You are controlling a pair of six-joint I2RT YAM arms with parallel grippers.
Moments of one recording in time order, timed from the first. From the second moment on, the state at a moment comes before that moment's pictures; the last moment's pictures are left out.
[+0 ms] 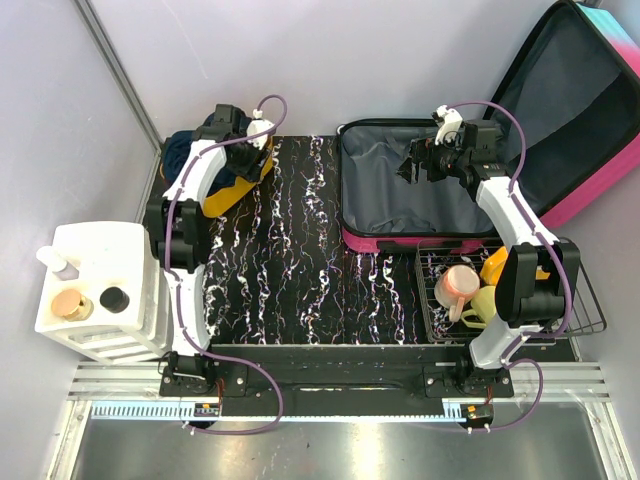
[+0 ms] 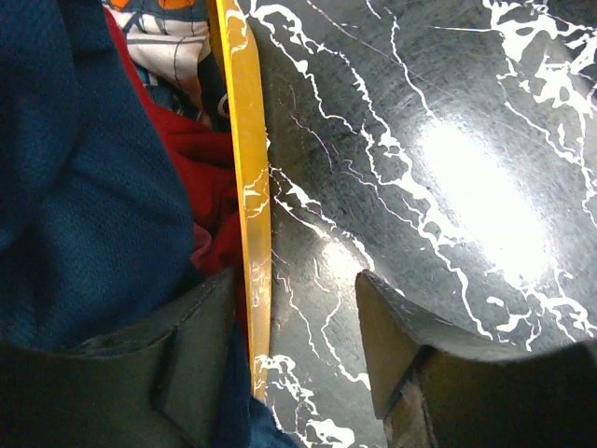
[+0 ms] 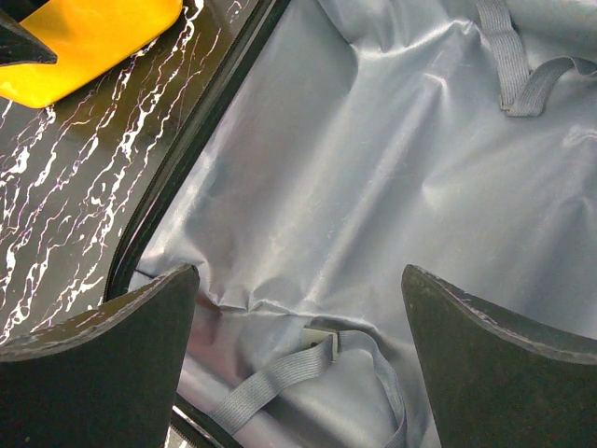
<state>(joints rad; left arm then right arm) -0.11 2.22 2.09 -0.85 0.23 0.52 0.05 1.69 1.42 -0.25 -0.57 0.01</state>
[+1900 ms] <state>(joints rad) -0.03 2.00 2.12 -0.73 -0.06 0.27 0.05 1.71 1.43 -0.22 -0.62 0.03</state>
